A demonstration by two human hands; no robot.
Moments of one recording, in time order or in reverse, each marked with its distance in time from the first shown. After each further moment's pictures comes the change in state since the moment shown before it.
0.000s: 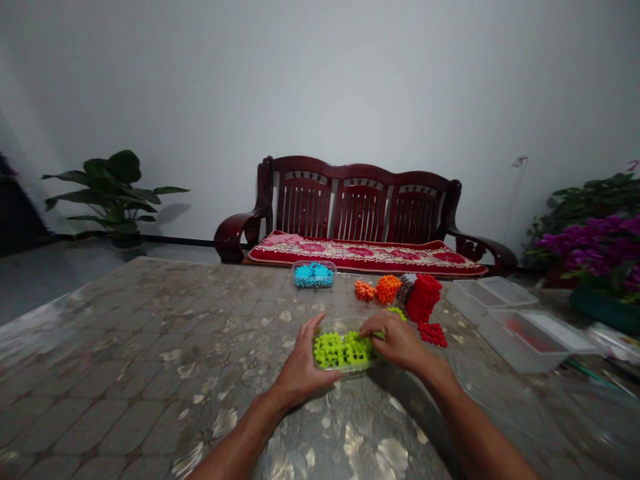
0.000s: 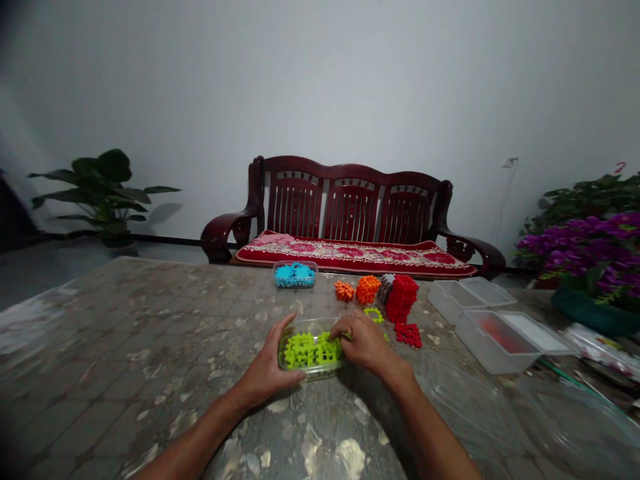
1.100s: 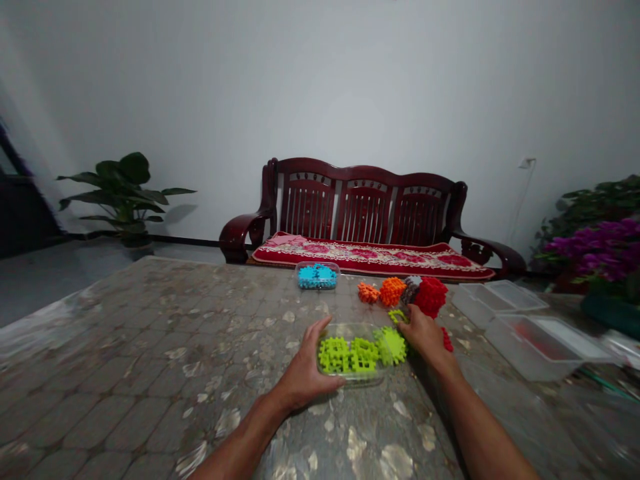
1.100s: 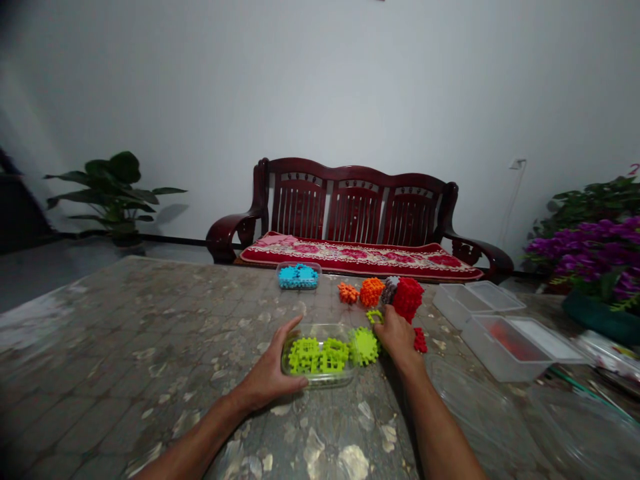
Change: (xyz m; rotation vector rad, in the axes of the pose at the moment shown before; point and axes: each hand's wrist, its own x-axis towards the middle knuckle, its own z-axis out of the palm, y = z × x) left_hand -0.002 0.003 -0.002 -0.043 -0.075 -0.014; right_hand 0.003 0.073 0.012 -0.309 0.163 0.733
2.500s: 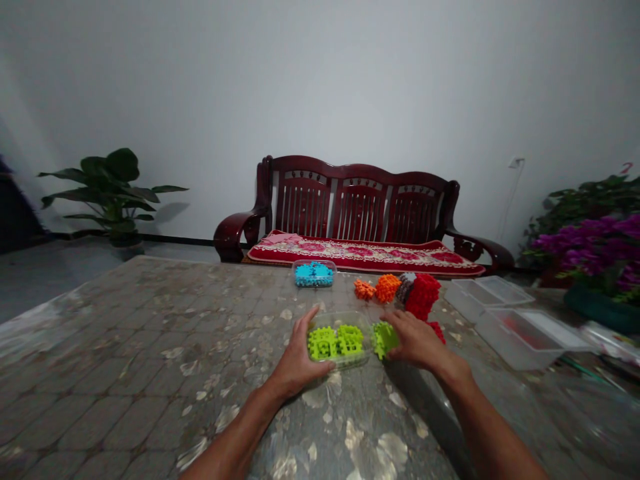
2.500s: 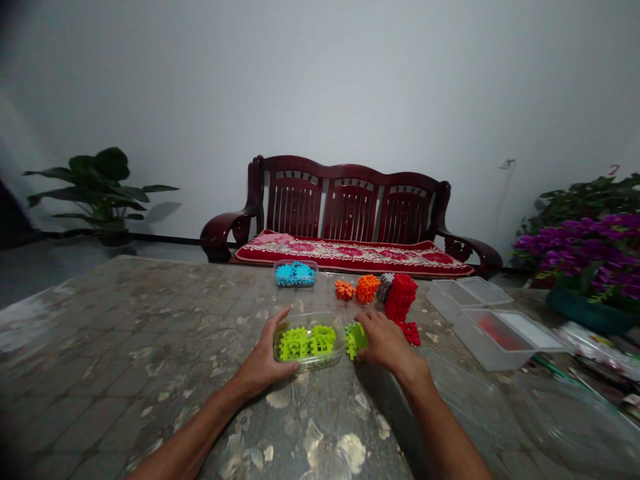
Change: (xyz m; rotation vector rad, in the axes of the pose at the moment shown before) left_hand 0.004 -0.002 -0.011 0.036 0.103 -0.014; right_hand -0.054 -0.027 -0.057 -0.097 -0.246 -0.481
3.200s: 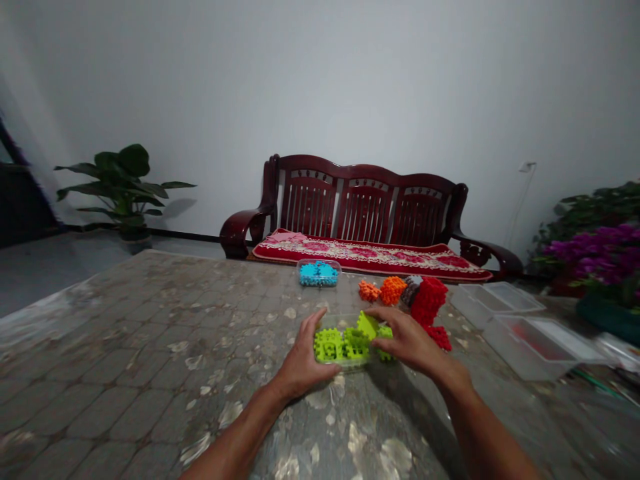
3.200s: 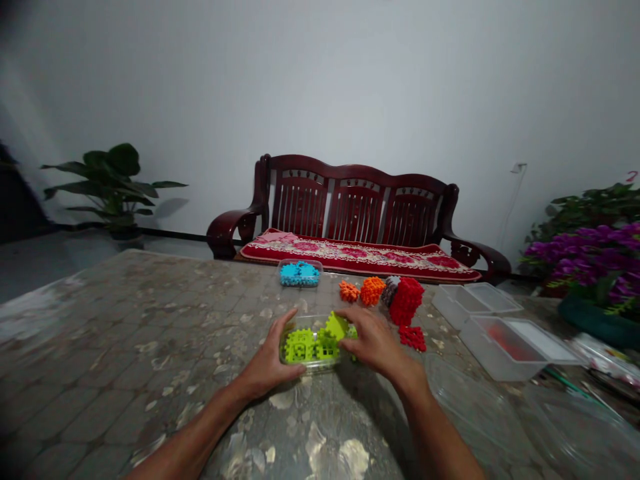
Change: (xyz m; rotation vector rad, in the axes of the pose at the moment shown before) left_hand 0.001 -0.005 0.006 0.003 -0.007 0.052; right_hand 0.010 -0.019 -0.004 0.475 0.154 -0.238
